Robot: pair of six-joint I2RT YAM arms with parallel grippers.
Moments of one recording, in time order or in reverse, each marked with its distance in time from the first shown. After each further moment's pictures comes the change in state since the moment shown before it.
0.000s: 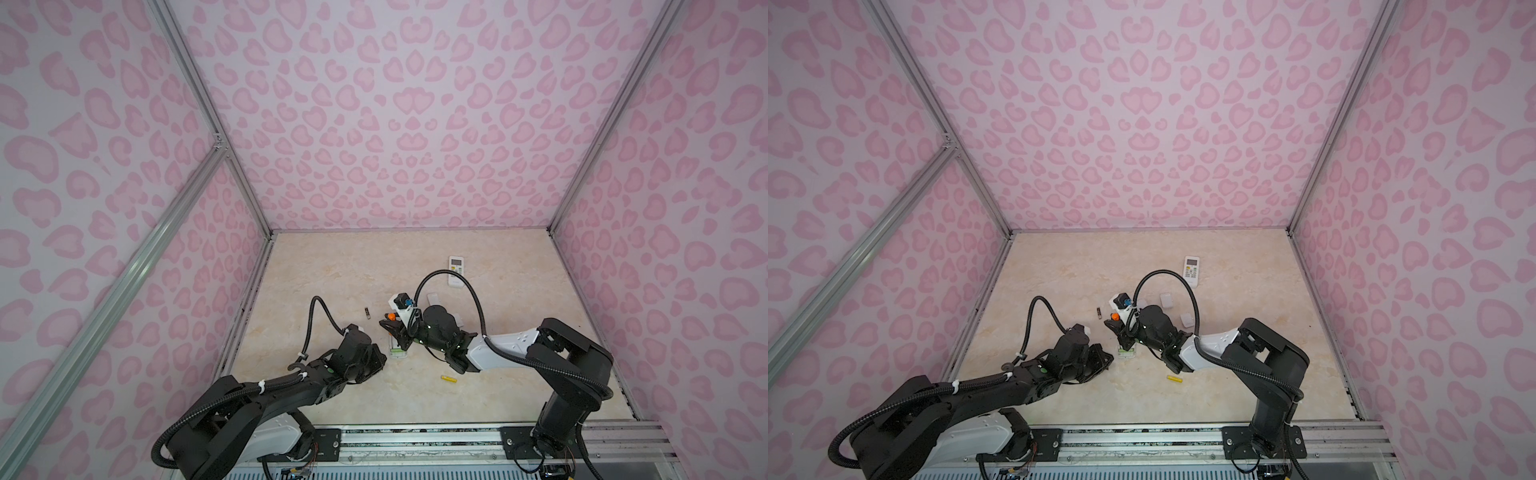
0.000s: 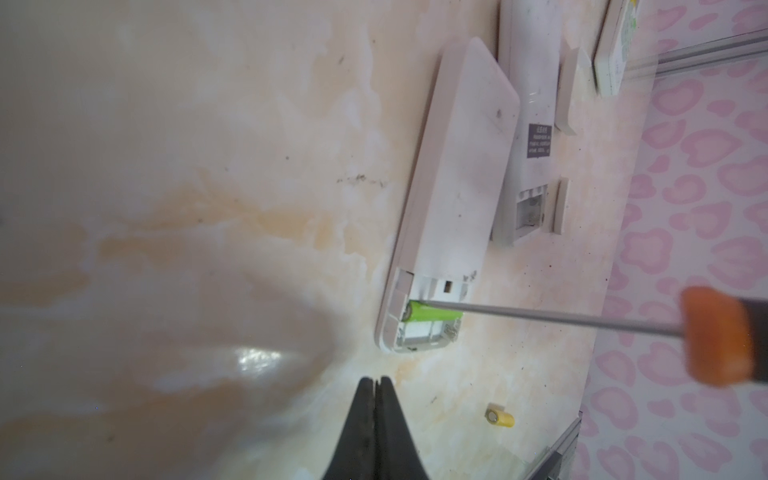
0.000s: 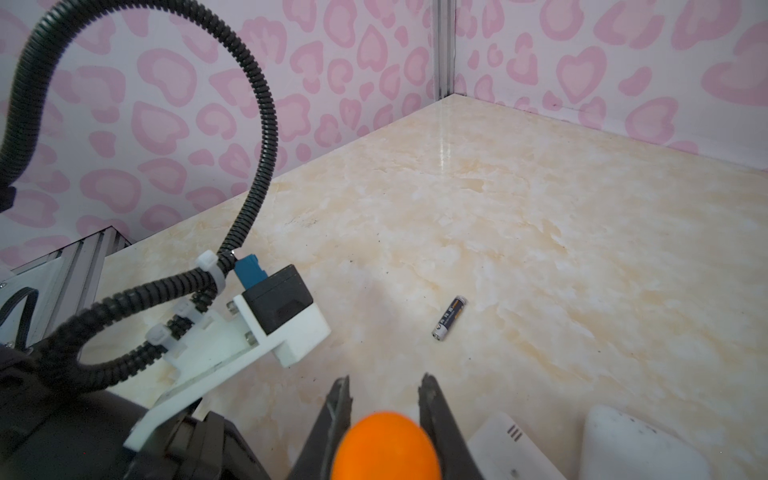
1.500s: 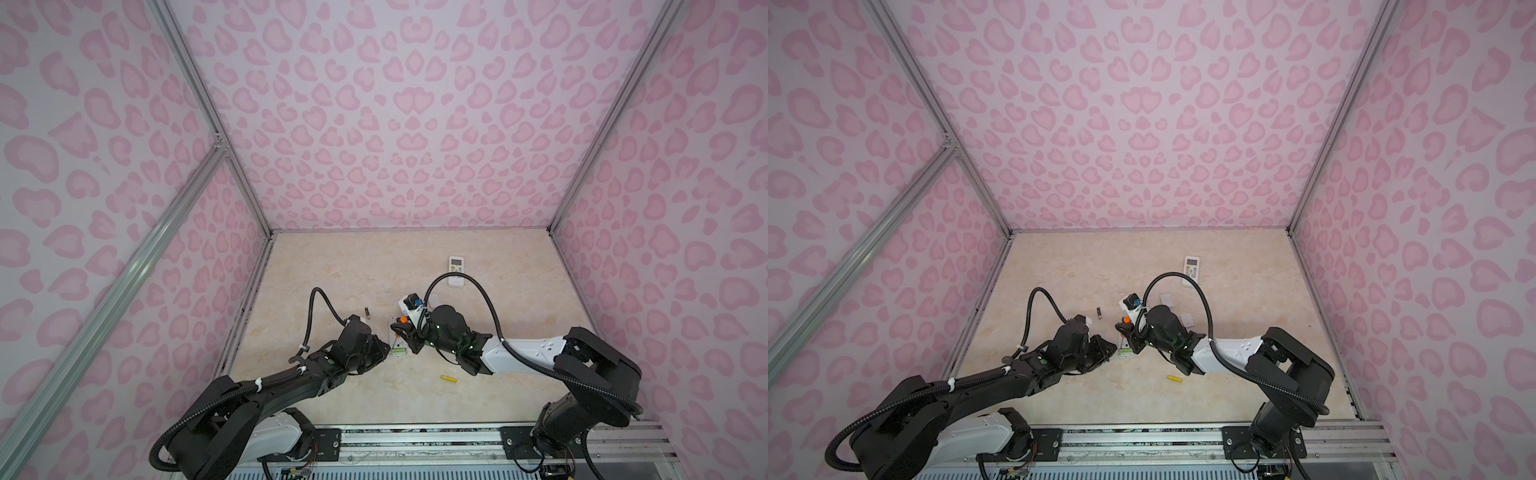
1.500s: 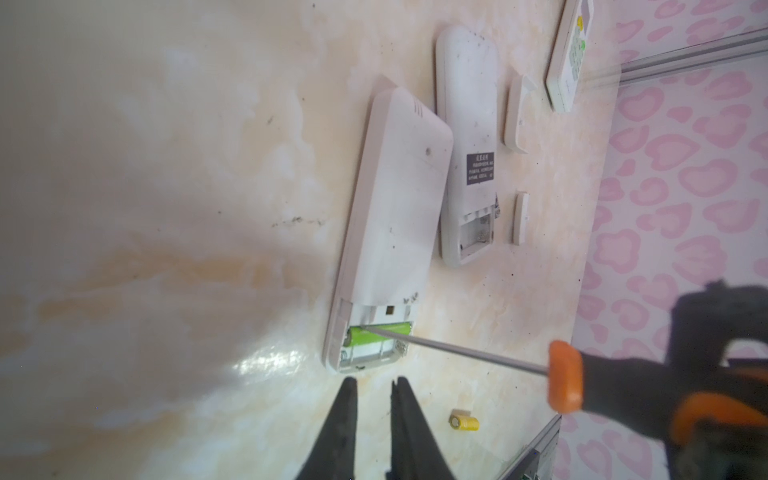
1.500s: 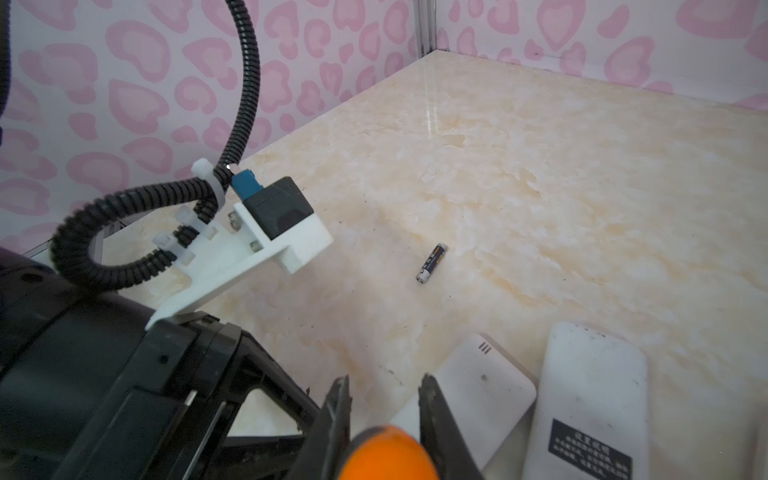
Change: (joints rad) left arm 0.051 -0.001 0.094 -0.061 0.032 0.053; right arm -0.030 -0.160 -0.060 -0.221 0.017 0.032
